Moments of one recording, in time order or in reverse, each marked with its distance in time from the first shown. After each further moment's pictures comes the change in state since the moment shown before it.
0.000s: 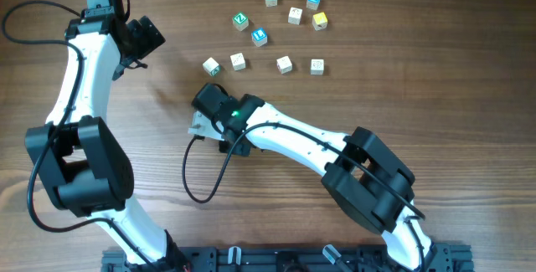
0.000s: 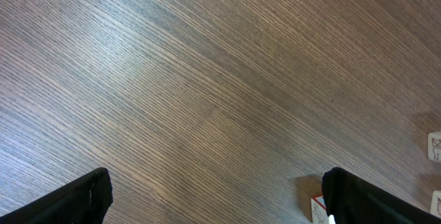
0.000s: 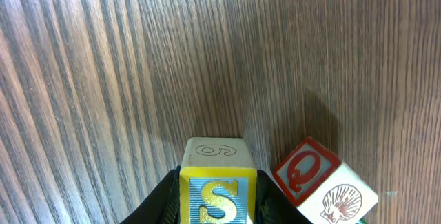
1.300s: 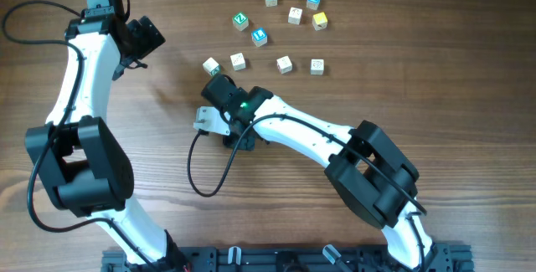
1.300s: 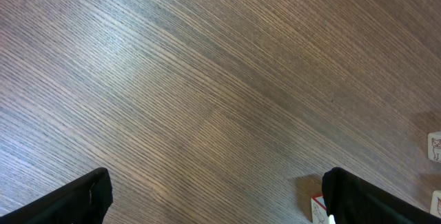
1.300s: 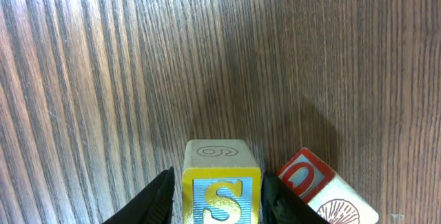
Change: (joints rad) left arm 0.000 0.000 0.000 0.000 0.000 0.000; right arm -0.054 0.000 -0.017 0.035 -0.104 -0.064
